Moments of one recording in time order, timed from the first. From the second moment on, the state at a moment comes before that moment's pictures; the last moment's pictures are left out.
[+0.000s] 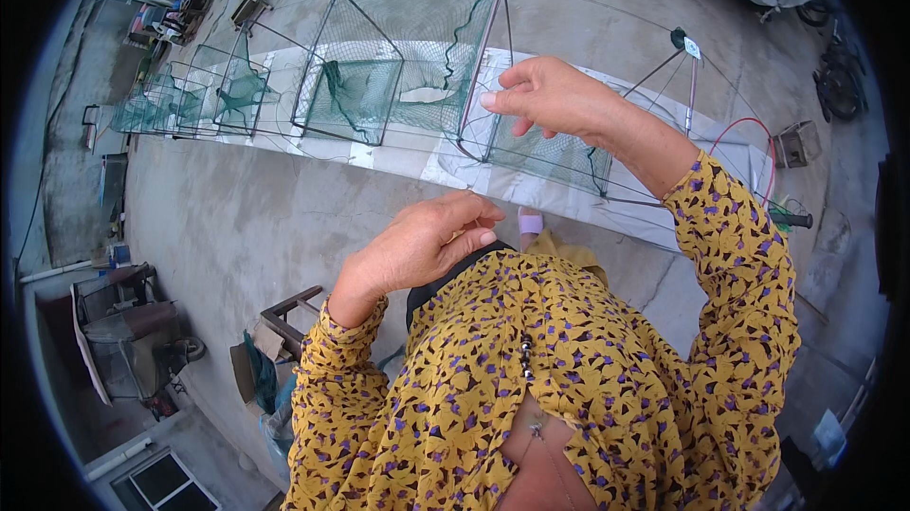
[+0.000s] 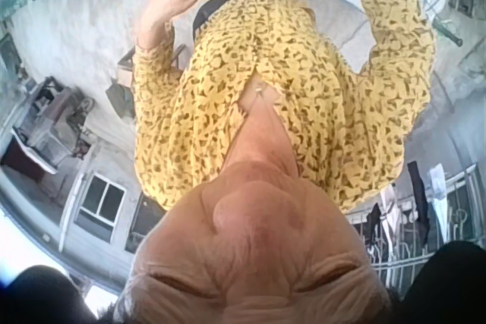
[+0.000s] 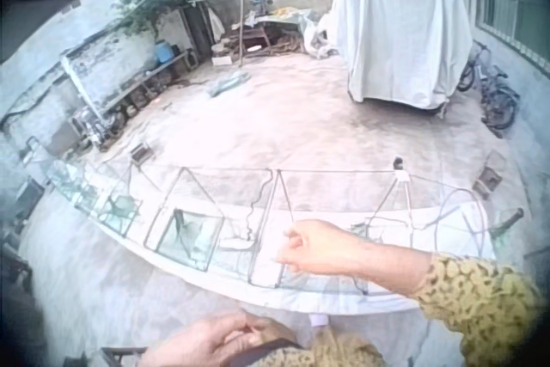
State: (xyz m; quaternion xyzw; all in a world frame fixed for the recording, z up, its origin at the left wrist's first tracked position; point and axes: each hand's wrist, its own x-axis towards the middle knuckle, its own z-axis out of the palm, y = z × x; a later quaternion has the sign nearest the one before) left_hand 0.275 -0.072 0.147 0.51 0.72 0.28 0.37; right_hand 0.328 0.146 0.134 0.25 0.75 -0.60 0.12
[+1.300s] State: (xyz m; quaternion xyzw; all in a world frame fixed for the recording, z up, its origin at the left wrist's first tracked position) left_hand 0.263 0.071 0.022 0.33 0.87 0.33 0.14; right_hand 0.461 0.208 0.208 0.26 0.81 -0.48 -0.22
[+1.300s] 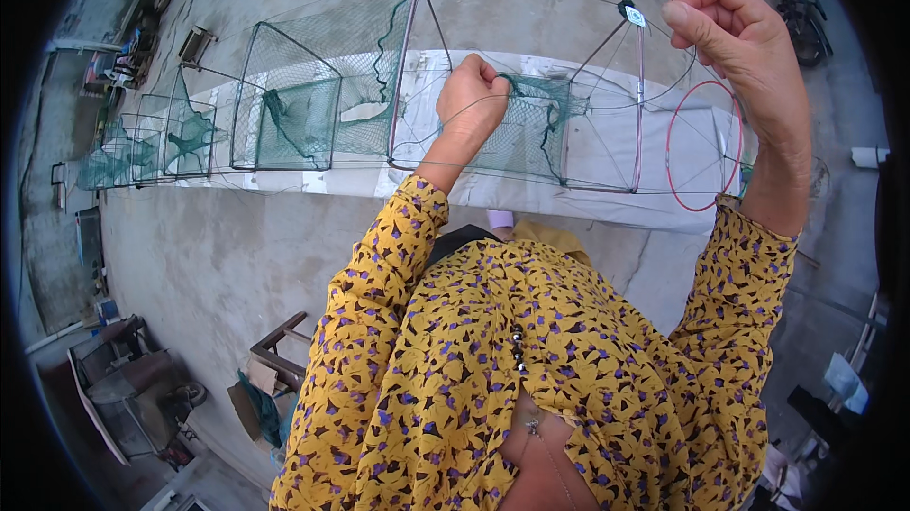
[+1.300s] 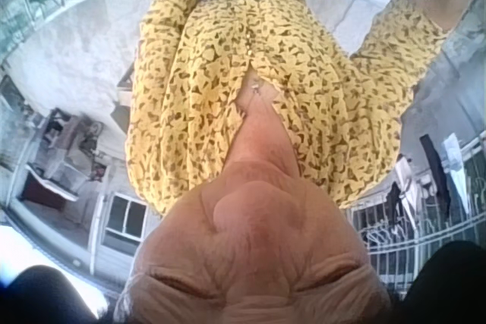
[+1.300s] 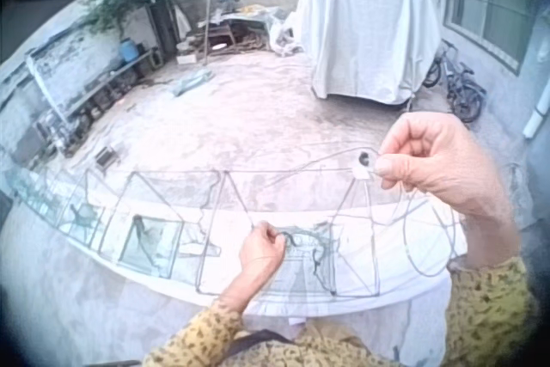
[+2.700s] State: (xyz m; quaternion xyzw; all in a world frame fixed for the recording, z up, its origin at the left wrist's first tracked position) left_hand 0.266 0.044 0.032 0.18 0.70 0.66 0.23; right_hand 0.346 0.173 0.078 0.23 0.84 -0.48 0.06
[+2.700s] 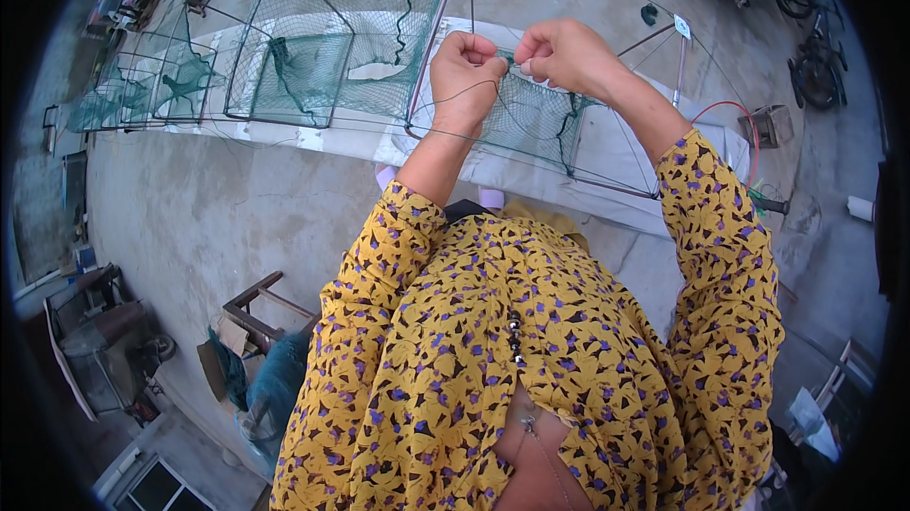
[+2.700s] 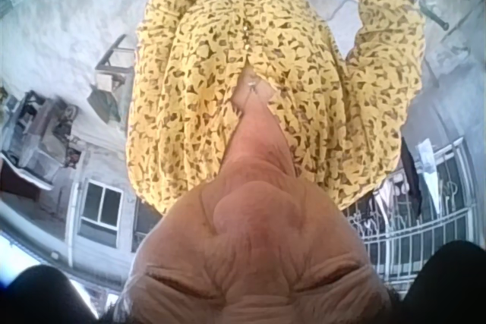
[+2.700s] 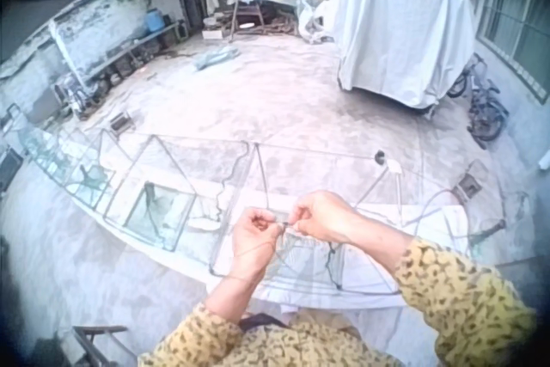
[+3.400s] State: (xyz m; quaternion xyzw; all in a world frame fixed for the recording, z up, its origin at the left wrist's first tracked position) left_hand 0.261 0.047 0.028 0.16 0.68 0.67 0.25; right_hand 0.344 0.157 0.063 0.17 0.92 -0.34 -0.10
